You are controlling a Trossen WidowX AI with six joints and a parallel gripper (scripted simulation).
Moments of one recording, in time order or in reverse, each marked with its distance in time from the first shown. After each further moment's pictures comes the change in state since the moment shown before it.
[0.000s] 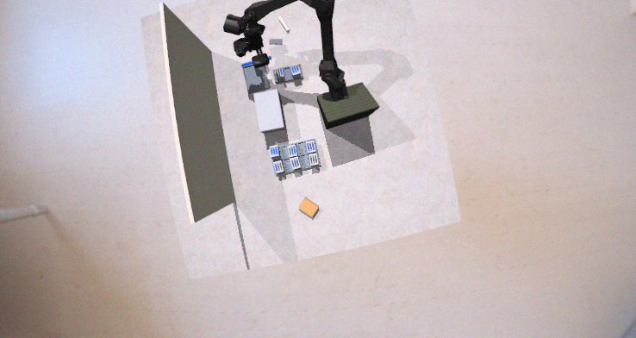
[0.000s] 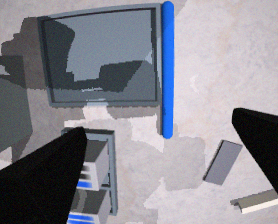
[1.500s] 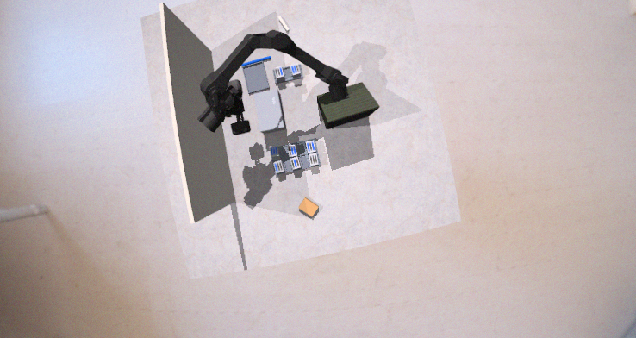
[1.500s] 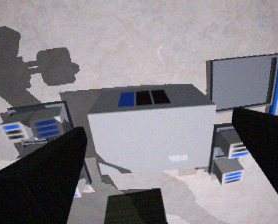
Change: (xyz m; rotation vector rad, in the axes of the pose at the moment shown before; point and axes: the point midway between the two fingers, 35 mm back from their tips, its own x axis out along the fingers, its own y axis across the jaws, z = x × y) arm -0.066 0.249 0.128 0.104 0.136 -0.109
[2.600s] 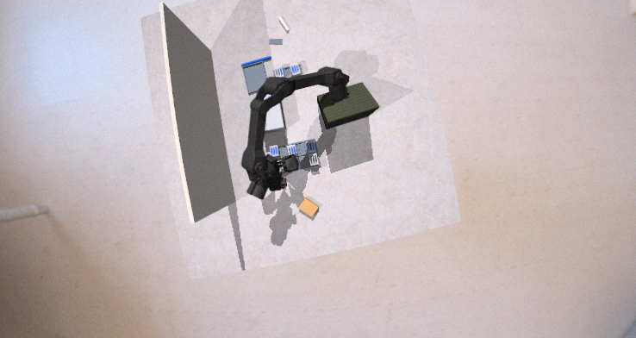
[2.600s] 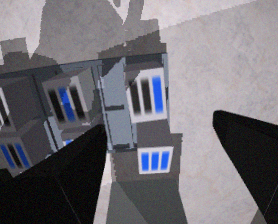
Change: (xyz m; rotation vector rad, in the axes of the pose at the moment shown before) arm 0.090 0.232 -0.060 -1.581 -0.018 0.010
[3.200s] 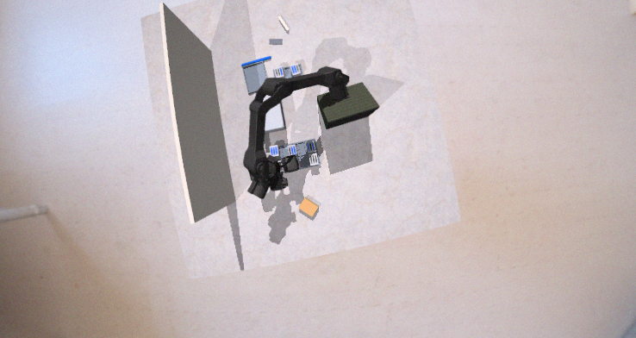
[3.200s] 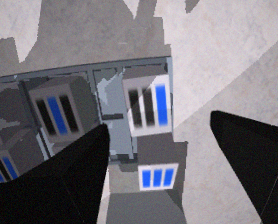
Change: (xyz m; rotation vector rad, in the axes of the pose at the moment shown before) arm 0.022 0.000 0.001 -0.005 0.001 0.000
